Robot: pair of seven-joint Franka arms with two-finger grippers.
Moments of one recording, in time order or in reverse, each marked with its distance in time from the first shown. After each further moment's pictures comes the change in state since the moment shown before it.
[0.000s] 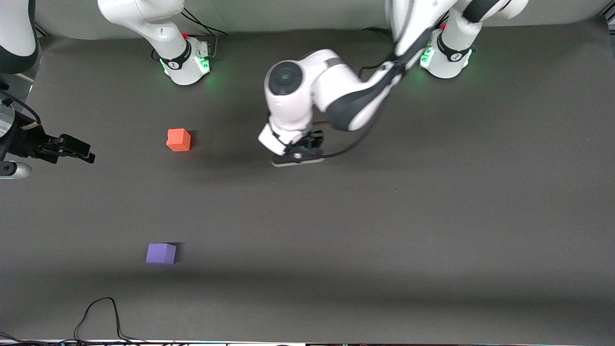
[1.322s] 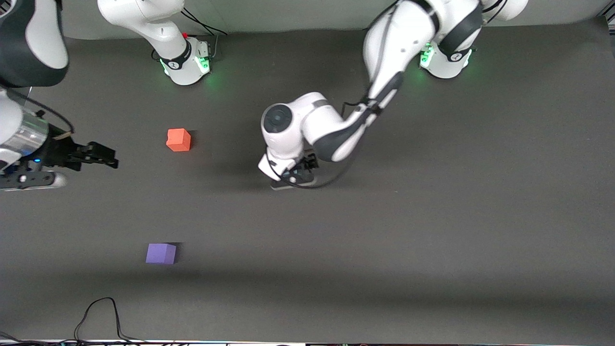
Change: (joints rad) left arm 0.119 0.099 -0.002 0.104 -0.024 -0.028 0.080; right arm 0.105 0.055 0.014 0.023 0.005 0.002 0.005
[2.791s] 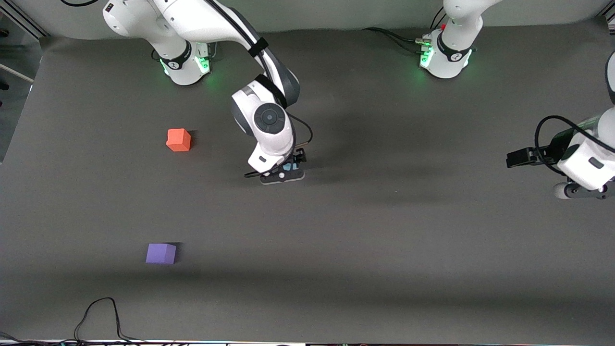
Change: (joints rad) left arm 1.097 -0.599 -0.309 -0.358 -0.099 -0.404 0.902; right arm 0.631 0.437 -0.005 -0.181 0.081 0.581 0.505
